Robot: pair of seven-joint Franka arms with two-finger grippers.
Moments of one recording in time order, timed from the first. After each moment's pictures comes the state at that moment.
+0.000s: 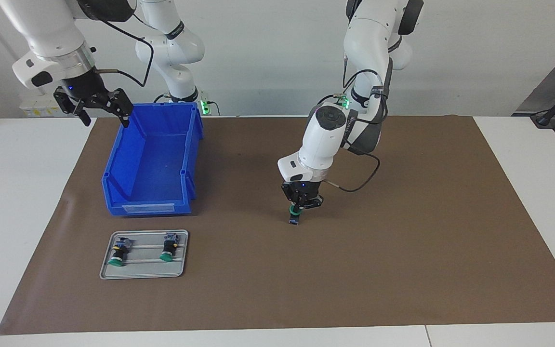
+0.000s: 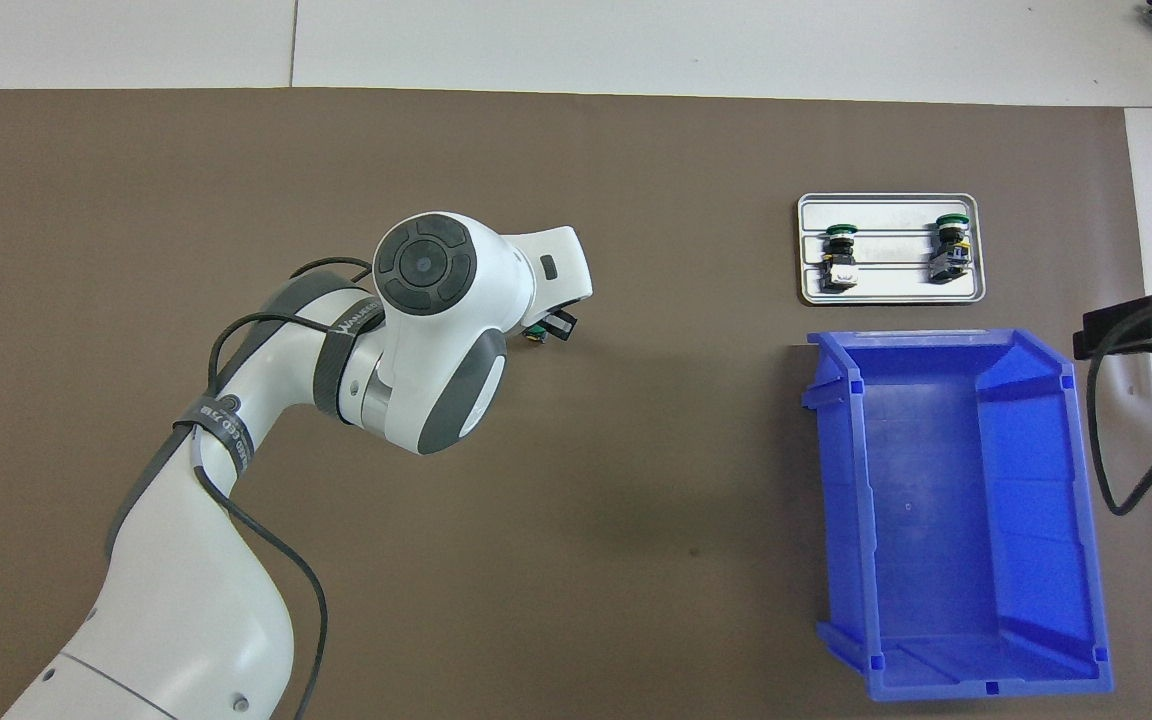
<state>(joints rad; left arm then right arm) -0.58 0.44 0.00 -1.68 -0.10 2.33 0.06 0.07 -0.06 -0.10 -1.61 -0.03 1.54 0.03</state>
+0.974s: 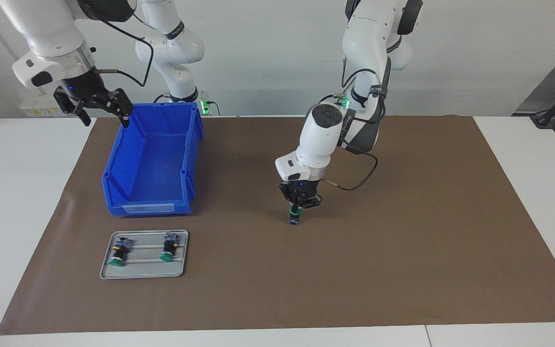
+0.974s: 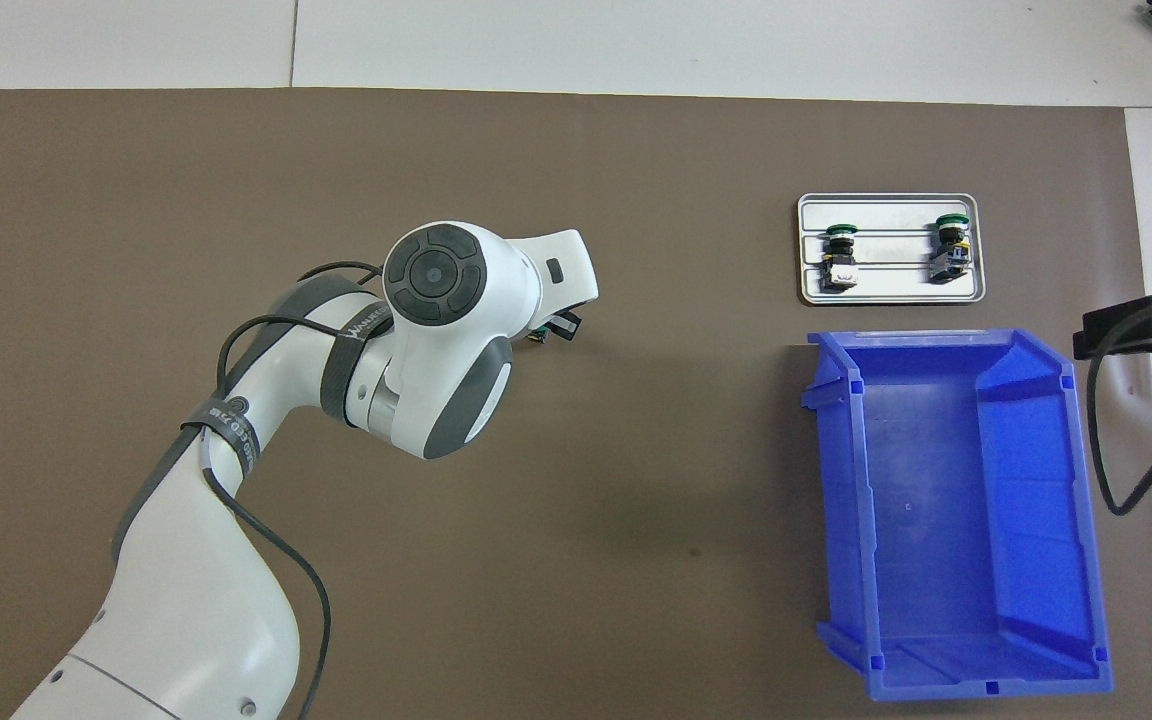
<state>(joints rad) -0.59 0.43 0.00 -1.66 -0.09 2.31 0.02 0.07 -0.06 -0.10 -1.61 -0.03 1.54 0.03</state>
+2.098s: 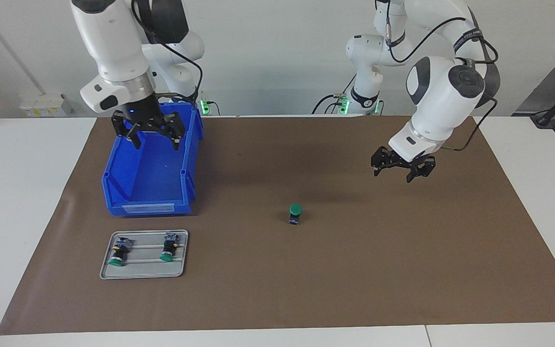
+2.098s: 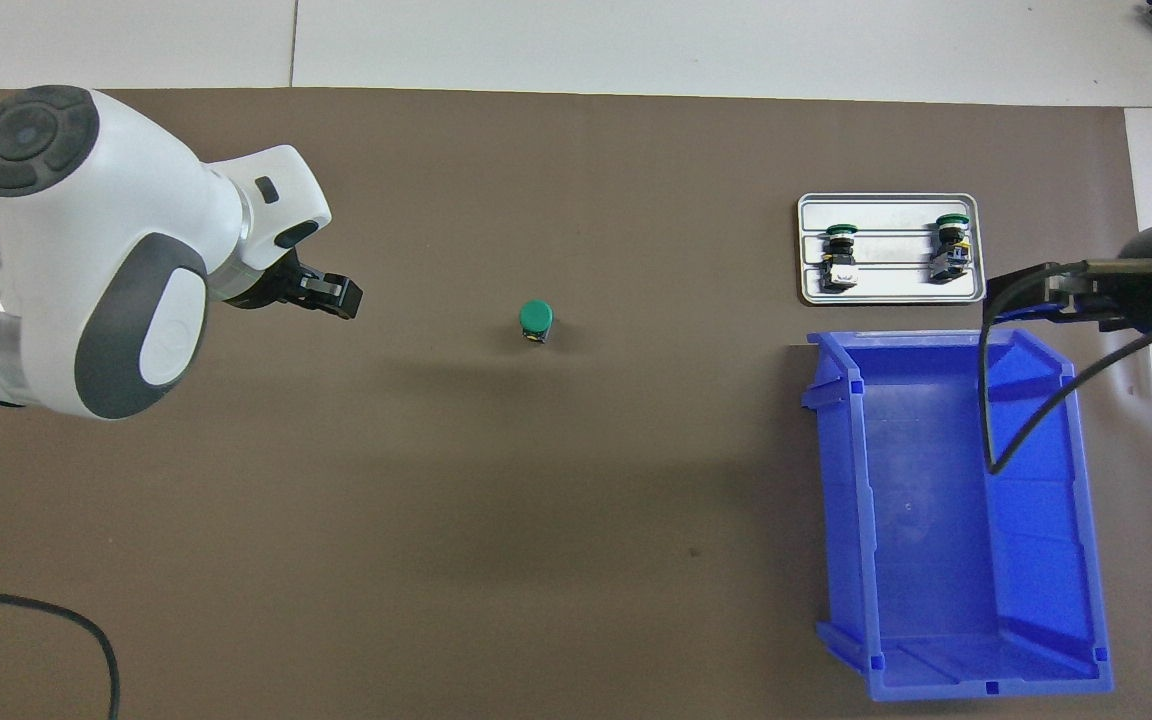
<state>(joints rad) -0.21 0.13 0.03 -1.70 -0.09 1.82 0.10 0.31 0.08 -0.08 -1.60 -0.02 1.77 0.33</state>
